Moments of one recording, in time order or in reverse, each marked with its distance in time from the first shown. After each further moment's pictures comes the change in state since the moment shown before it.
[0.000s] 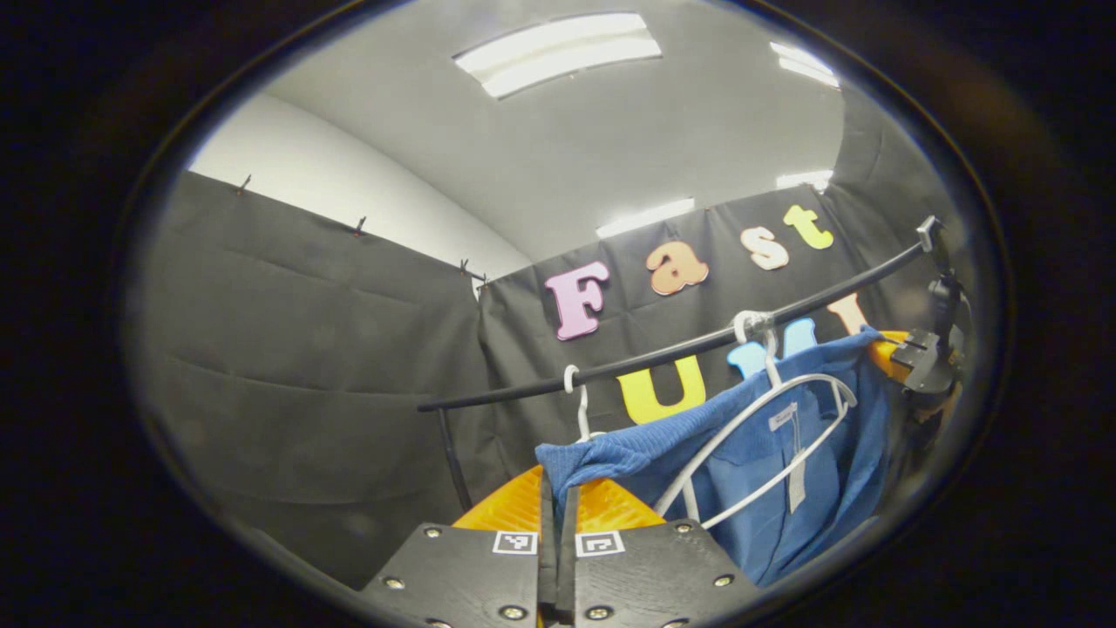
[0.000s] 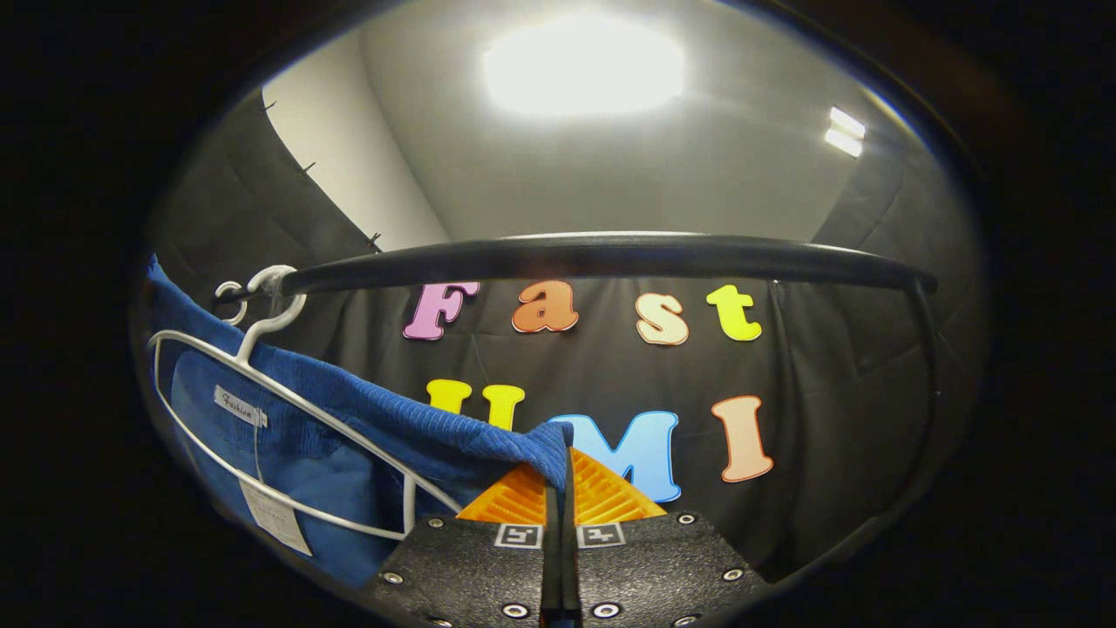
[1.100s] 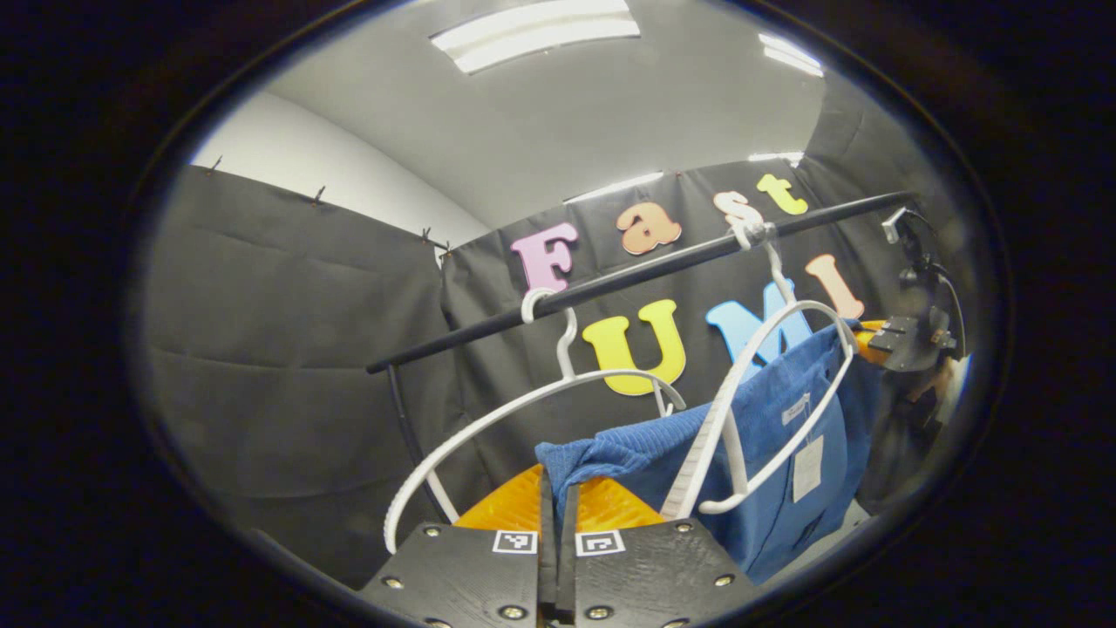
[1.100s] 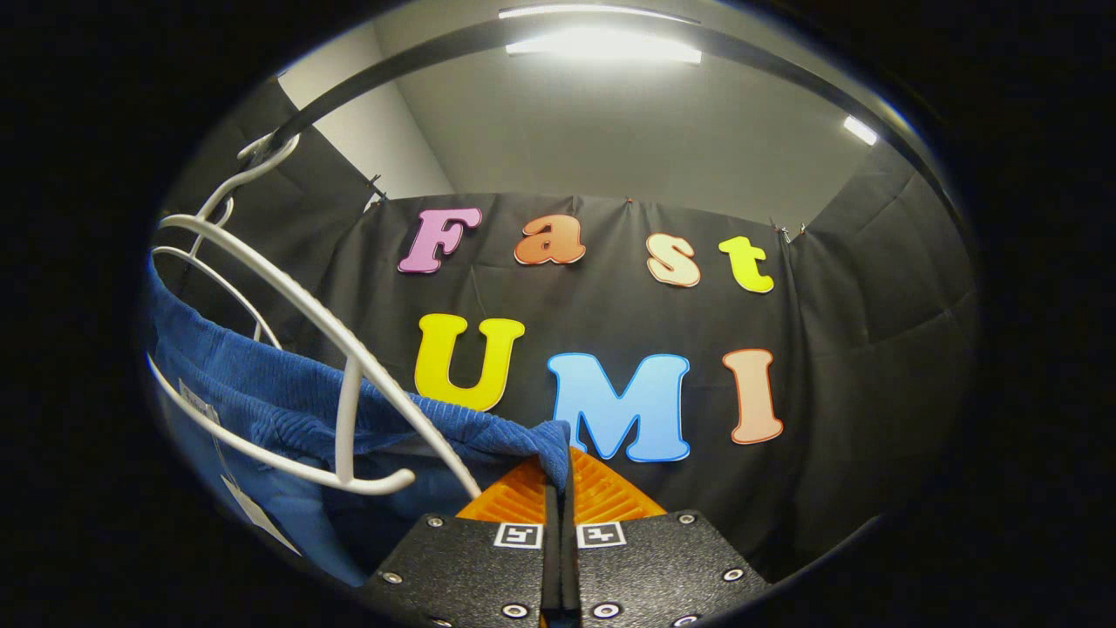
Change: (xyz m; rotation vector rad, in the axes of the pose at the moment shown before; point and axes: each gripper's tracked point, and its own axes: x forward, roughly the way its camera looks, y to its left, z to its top) left arm 0.056 -0.019 -0.090 0.006 0.082 -0.121; right arm 0.039 0.014 -0.103 -0.045 0.185 -0.009
